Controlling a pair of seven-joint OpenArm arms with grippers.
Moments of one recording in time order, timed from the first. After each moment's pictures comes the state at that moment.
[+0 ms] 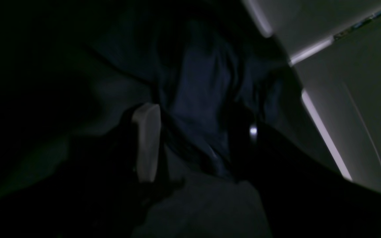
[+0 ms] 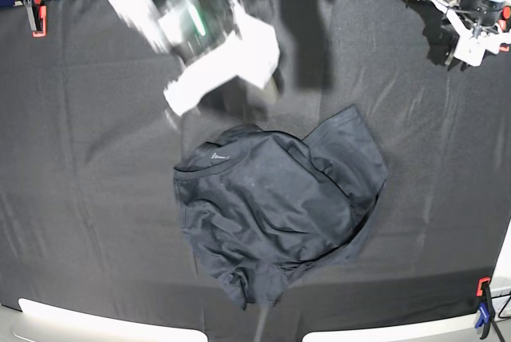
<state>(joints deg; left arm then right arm) 44.4 -19.2 -17.7 119.0 2.0 -17.4 20.1 -11.3 22.9 -32.2 120.8 -23.0 16.8 -34.9</state>
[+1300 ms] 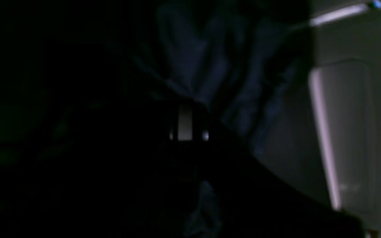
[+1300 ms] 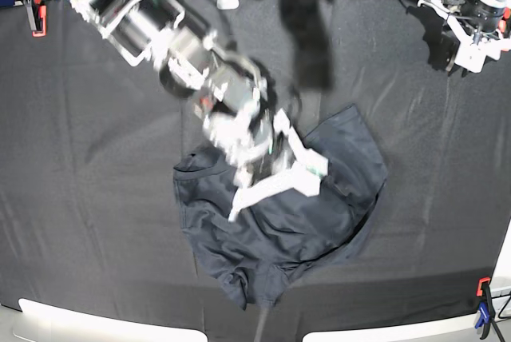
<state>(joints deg) 42.7 -19.2 -17.7 119.0 2.0 -17.4 21.2 18.8 9.5 -44.8 88.3 -21.8 11.0 -48.5</state>
